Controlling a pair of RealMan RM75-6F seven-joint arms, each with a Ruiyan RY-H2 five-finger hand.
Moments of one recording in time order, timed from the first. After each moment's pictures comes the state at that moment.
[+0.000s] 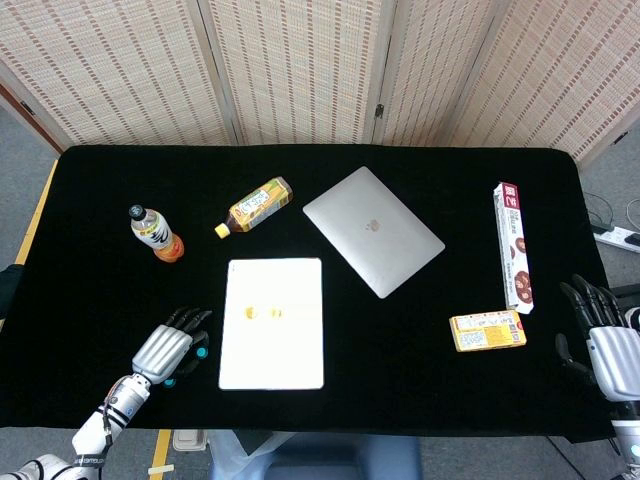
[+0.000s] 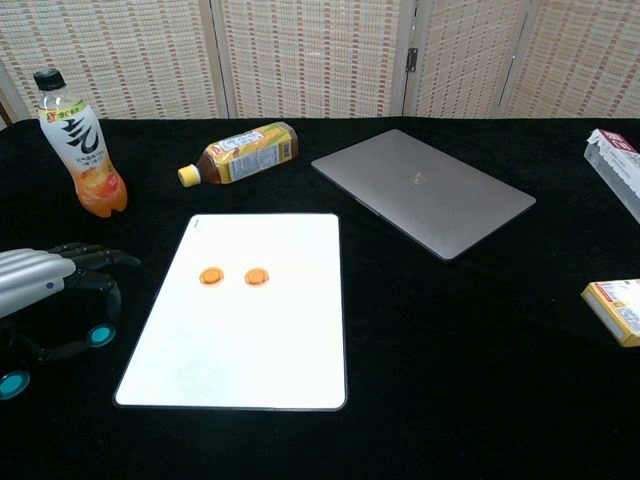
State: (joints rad) left arm -0.47 -1.50 0.11 -1.31 1.51 1.12 0.05; right arm 0.05 -1.09 0.05 -1.54 -1.54 1.50 0.20
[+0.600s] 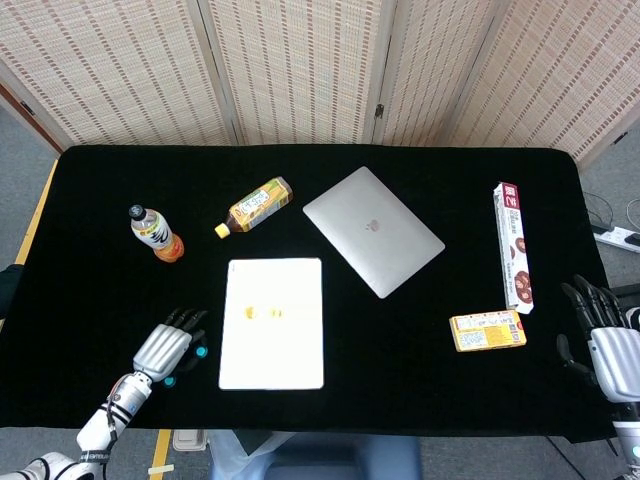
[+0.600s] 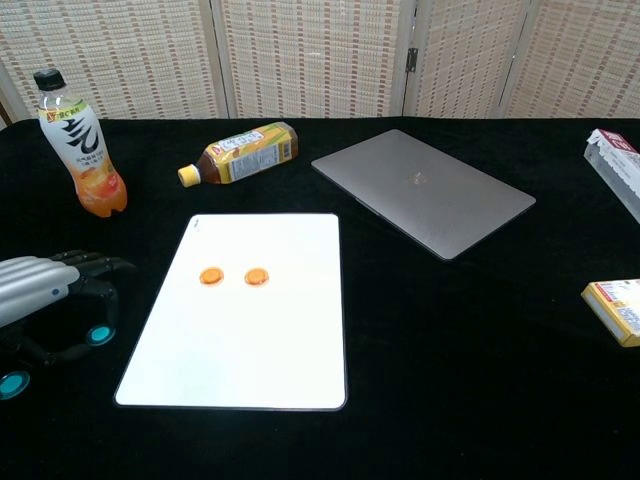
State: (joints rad) left arm -0.46 -1.54 0.08 -1.24 1.49 1.08 0.06; right arm 0.05 -1.09 0.05 -1.54 -1.54 1.50 0.20
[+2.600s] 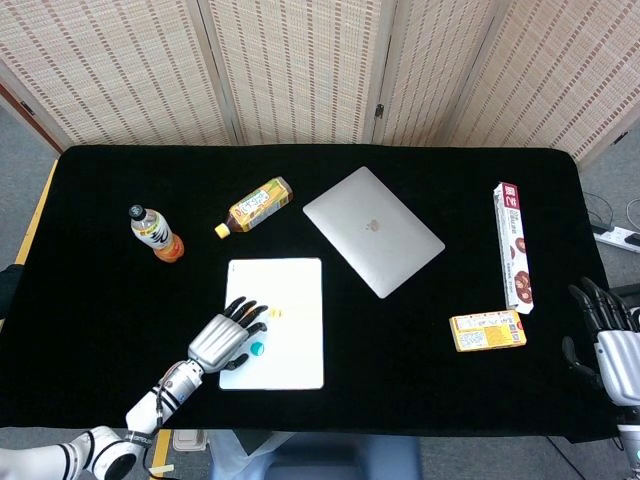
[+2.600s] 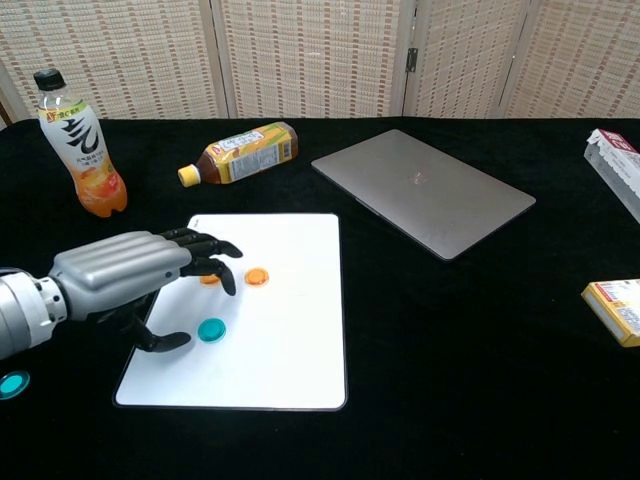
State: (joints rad) left arm -0.60 -1.59 0.00 -1.40 1.49 0.99 0.25; right arm 0.04 -1.09 0.05 -1.53 -1.53 1.51 0.21
